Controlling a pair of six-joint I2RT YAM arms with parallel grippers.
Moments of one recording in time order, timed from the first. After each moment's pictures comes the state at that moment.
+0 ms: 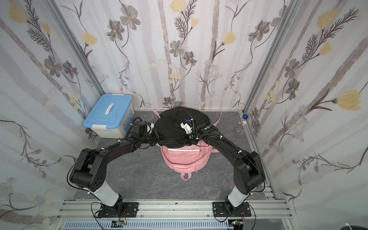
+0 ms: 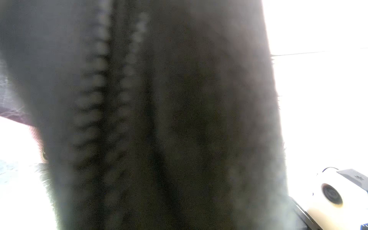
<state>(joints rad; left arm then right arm) -0.32 1.67 0.95 0.12 0.62 -1.05 0.53 1.64 1.35 -0.66 -0.57 0.46</state>
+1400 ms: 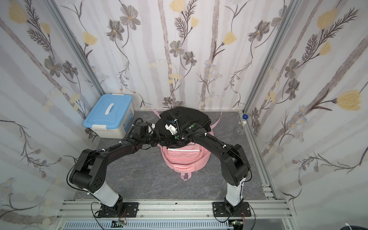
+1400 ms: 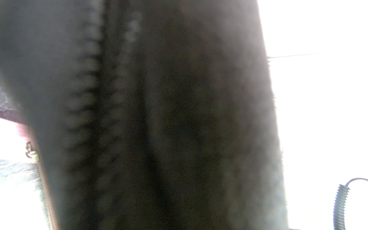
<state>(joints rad) -0.36 1.66 0.93 0.15 0.58 -1.08 0.69 1.84 1.56 -0.66 -0.58 0.47</state>
